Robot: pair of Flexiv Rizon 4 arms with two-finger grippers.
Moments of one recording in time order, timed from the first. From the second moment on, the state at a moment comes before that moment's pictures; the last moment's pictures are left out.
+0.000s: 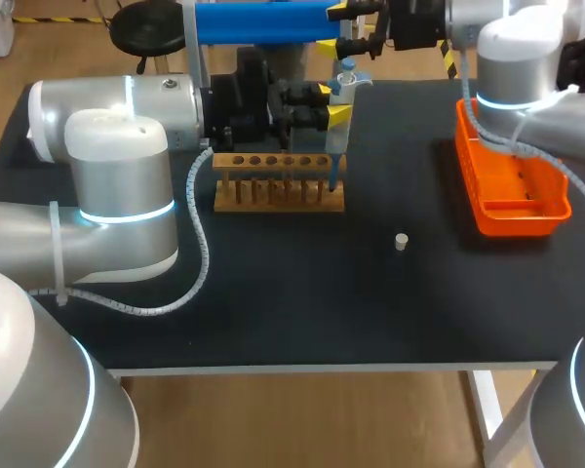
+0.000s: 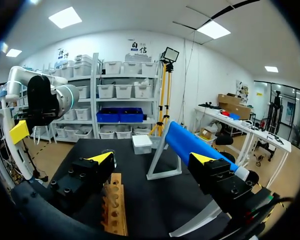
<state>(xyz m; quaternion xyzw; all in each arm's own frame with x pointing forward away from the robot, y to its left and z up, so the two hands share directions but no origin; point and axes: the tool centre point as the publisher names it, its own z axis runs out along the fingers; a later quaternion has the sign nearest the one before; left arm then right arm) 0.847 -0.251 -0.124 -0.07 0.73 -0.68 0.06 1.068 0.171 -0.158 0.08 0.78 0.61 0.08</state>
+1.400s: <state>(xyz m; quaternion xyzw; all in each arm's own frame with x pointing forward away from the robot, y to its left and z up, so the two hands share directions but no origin) 0.847 -0.251 -0.124 -0.07 0.73 -0.68 0.06 1.072 0.174 -0.166 0.10 0.79 0.60 0.10</state>
